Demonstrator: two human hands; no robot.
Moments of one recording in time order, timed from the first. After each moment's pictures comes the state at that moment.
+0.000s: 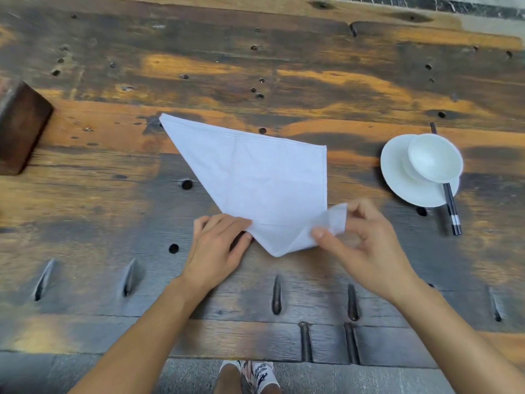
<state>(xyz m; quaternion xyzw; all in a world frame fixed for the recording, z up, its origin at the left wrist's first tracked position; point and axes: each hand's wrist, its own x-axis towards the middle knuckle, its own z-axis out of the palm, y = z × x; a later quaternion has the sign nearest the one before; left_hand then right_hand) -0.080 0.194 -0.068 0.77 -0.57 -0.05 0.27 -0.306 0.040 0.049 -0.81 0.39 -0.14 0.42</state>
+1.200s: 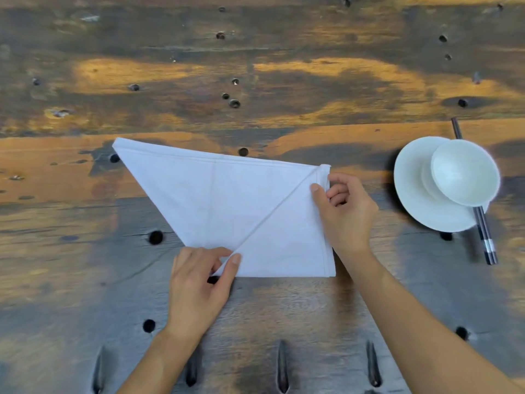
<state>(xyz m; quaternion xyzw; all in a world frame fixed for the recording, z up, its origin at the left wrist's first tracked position) -0.057 0.146 -0.088 0.81 -0.45 -0.10 0.35 -0.220 -0.073 -0.083 -0.67 0.58 -0.33 0.32</state>
